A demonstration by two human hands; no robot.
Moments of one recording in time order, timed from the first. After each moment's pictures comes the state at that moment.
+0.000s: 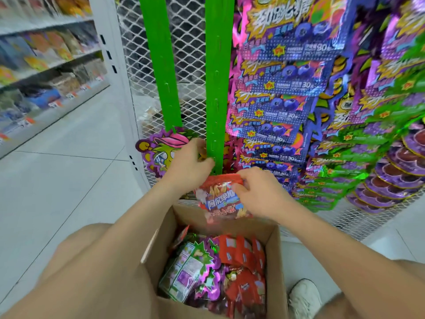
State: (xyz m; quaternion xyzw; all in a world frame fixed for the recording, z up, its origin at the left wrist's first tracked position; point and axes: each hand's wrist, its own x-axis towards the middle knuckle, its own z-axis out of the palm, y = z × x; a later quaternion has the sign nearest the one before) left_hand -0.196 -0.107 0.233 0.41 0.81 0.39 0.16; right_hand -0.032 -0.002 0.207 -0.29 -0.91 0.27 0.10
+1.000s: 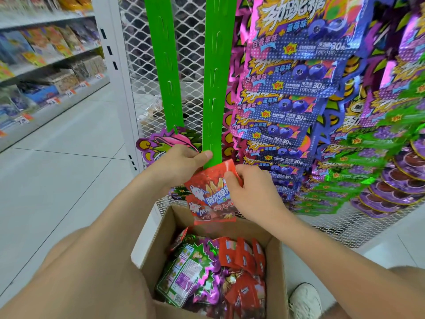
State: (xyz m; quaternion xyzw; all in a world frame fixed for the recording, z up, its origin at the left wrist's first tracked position) left_hand -0.229 -0.120 0.235 0.36 0.80 0.39 0.29; right_hand -0.050 -0.026 0.212 -0.31 -0.87 0.31 0.21
